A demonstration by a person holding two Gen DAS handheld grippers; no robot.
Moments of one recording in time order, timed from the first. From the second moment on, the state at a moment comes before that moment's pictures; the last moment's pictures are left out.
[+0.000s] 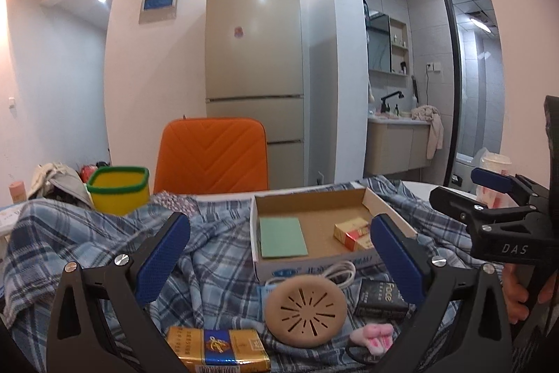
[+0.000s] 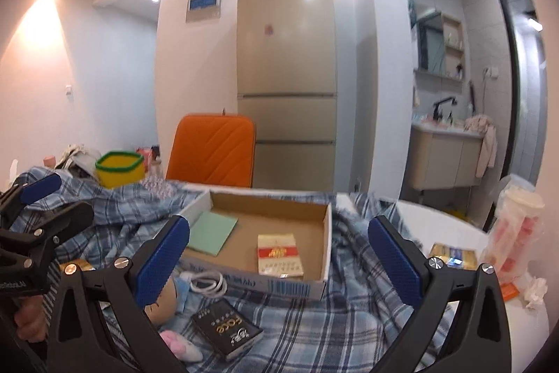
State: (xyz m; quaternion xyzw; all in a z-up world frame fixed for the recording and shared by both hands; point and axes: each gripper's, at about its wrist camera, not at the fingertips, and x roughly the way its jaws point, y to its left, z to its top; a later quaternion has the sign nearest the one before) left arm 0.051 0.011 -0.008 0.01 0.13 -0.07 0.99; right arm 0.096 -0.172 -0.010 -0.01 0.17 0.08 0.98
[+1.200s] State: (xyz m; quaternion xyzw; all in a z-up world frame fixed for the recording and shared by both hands) left arm 0.100 0.000 -0.051 0.05 0.32 -0.07 0.94; right arm 0.155 -0.122 -0.093 -0.10 0.43 0.23 0.87
